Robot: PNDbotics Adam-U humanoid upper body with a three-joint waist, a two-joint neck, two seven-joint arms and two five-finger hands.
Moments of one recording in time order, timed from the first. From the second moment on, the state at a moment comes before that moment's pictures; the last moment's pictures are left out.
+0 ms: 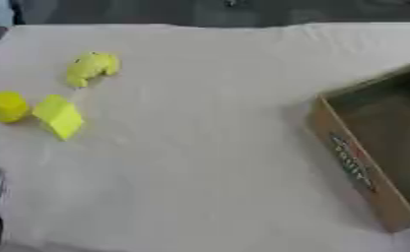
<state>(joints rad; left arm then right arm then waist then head) -0.39 0.28 0.14 -1.51 0.09 0.01 0.83 -0.09 -0.48 -0.26 -1.98 -0.29 0.18 -0.38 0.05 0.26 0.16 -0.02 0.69</state>
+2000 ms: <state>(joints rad) -0.84 0.93 -0.18 -1.29 -0.30 0.28 -0.82 -0.07 -0.50 -0.25 -1.98 -0.24 0.18 -0.37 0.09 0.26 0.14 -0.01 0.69</state>
